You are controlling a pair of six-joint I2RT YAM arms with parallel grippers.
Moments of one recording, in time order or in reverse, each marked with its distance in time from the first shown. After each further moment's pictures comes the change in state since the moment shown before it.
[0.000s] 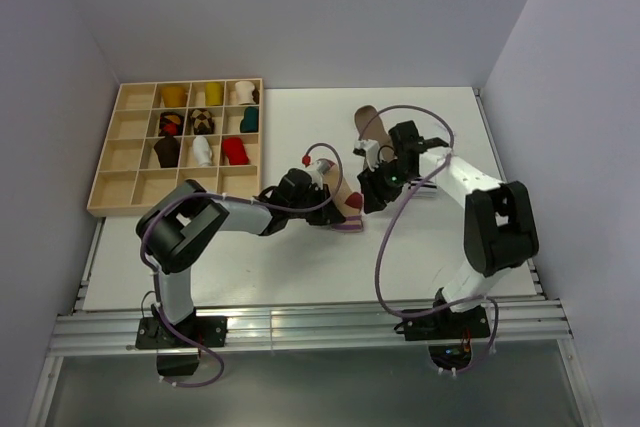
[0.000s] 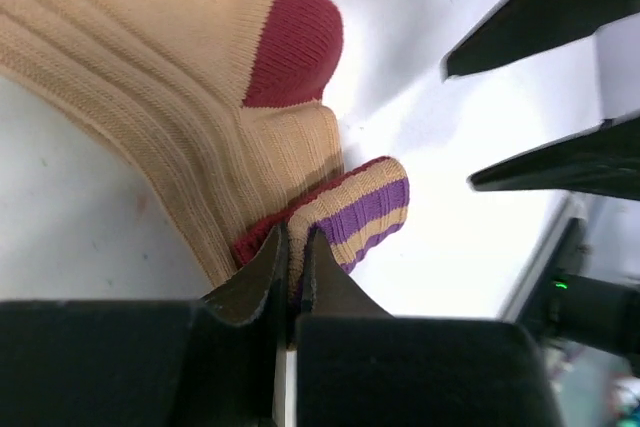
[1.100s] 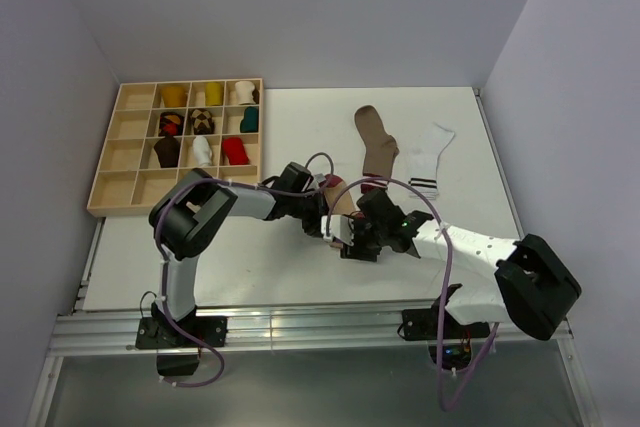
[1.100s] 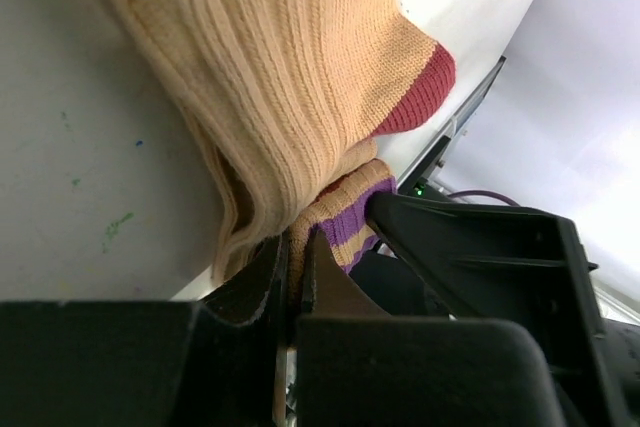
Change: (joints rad) left arm 0.089 0.114 0.130 -0.322 0.405 -0.362; right arm 0.462 -0.444 -0.579 0.472 0.285 -0.311
